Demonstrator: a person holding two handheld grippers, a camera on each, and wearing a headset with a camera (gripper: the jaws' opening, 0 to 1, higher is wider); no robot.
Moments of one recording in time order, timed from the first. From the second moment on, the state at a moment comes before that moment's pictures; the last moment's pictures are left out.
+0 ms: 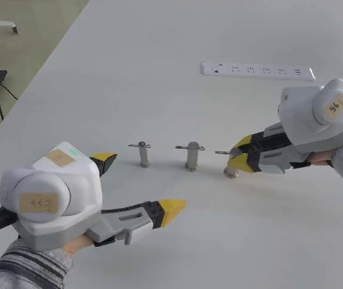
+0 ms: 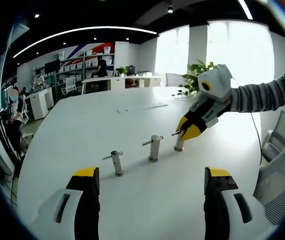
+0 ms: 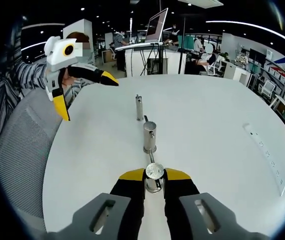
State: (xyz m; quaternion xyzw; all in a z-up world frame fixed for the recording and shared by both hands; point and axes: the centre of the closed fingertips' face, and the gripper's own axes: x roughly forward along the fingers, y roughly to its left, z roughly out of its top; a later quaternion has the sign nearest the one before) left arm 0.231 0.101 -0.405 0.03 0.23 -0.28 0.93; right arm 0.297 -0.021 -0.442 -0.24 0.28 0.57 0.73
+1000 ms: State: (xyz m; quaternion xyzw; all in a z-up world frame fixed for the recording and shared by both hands) left arm 0.233 0.110 -0.407 0.01 0.24 -0.28 0.93; right arm 0.305 -0.032 -0.450 -0.25 0.28 0.58 0.72
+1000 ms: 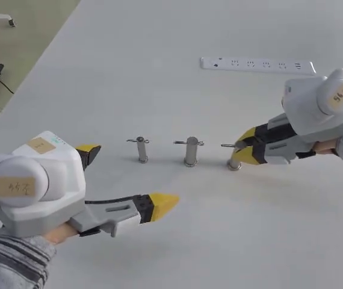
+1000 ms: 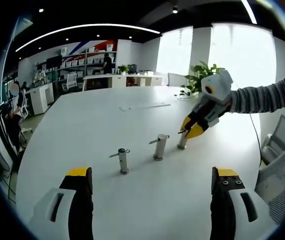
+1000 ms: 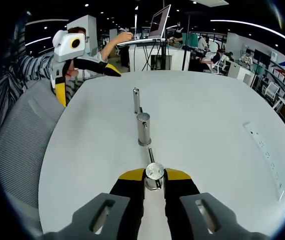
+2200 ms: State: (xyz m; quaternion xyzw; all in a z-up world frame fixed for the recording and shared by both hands) left arm 0.230 0.120 -0.392 0.00 0.24 -0.28 0.93; right arm 0.259 -0.051 -0.401 -0.07 0.27 0.41 0.87
